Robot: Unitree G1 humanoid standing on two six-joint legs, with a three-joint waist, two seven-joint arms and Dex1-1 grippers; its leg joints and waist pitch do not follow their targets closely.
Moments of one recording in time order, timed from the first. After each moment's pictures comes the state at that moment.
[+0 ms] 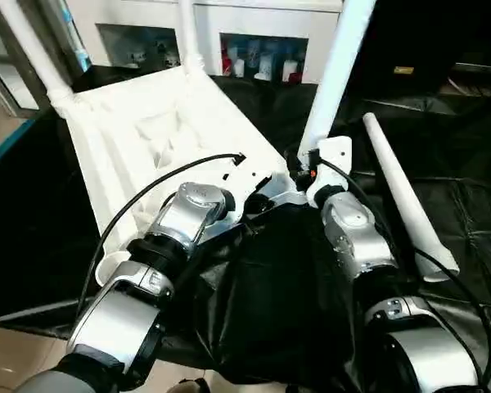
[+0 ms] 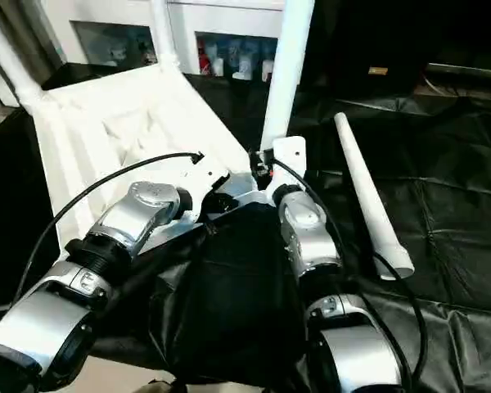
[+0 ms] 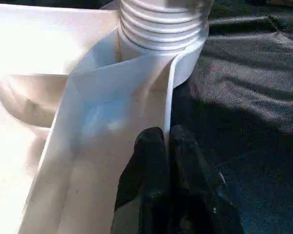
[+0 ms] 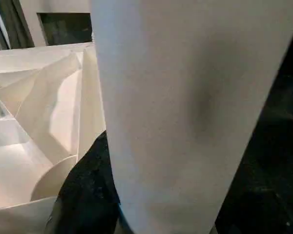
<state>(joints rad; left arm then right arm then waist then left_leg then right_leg) -0.87 0.10 -0.23 0.81 0.08 0.35 -0.71 -0.71 -0.02 -0.04 0.83 0.08 -0.12 0.17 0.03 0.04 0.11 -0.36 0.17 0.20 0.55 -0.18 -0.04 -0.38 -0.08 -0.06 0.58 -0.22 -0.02</state>
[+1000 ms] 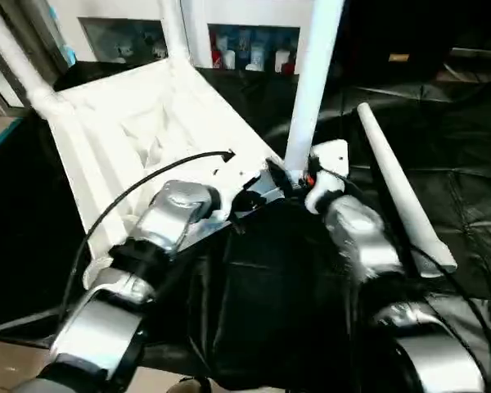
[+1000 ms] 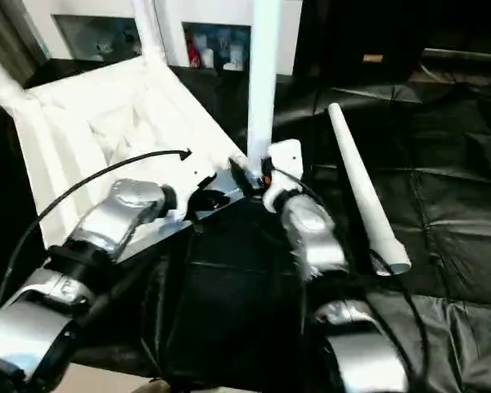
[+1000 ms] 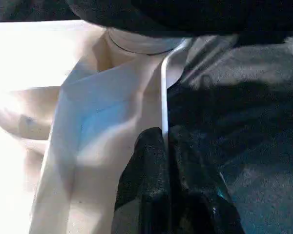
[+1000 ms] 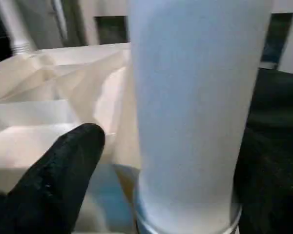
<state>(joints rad) -0.79 0.20 -0.24 0.68 0.07 0.25 -0.84 -0.65 -0.08 -0.02 0.74 0.10 -0.15 0.50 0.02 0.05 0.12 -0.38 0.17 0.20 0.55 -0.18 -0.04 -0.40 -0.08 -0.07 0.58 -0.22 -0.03</state>
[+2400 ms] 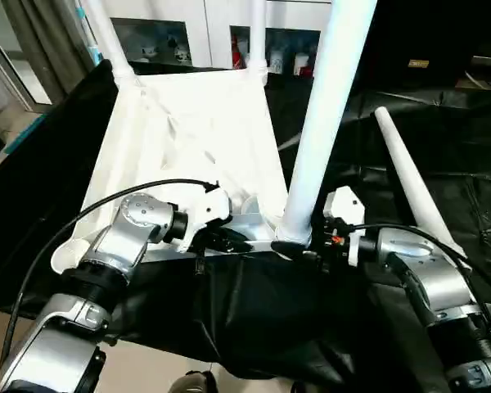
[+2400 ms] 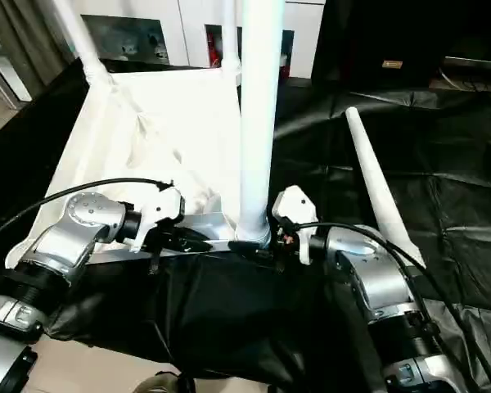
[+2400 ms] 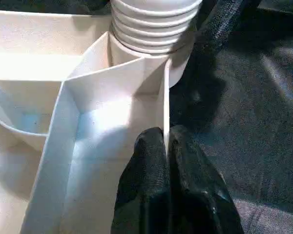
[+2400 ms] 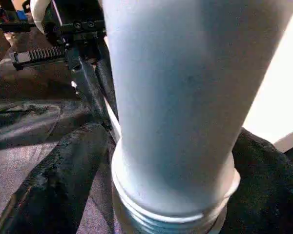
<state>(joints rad) -0.66 0.39 -0.29 0.57 -0.01 0.06 -1.30 -0.39 -0.39 0.15 0.25 0.19 0.15 1.04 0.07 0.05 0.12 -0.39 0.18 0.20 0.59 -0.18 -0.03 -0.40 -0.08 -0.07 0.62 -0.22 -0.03</state>
